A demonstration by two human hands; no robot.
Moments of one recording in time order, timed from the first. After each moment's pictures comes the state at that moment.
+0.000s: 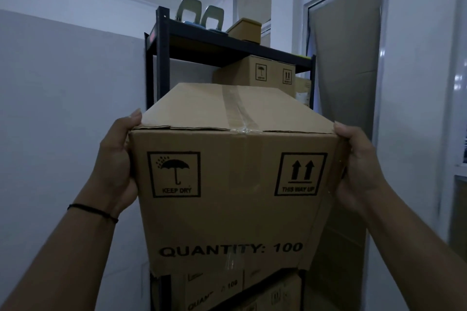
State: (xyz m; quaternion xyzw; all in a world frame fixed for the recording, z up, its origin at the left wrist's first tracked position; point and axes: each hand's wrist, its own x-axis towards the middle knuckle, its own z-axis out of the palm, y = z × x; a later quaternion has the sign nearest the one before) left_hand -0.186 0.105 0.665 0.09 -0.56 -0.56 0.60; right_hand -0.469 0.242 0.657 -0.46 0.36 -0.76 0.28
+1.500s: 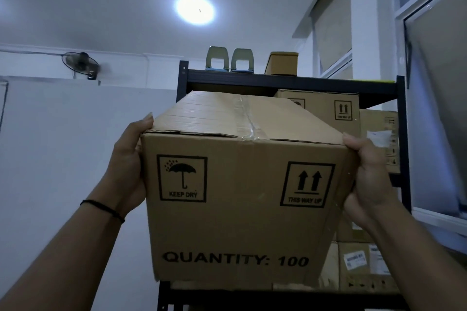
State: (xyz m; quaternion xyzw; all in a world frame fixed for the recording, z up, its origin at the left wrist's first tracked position) left_hand -0.422 0.094 0.732 0.17 -0.57 -0.37 0.71; right_hand -0.725 0.073 0.723 -0.56 0.17 -0.71 0.40
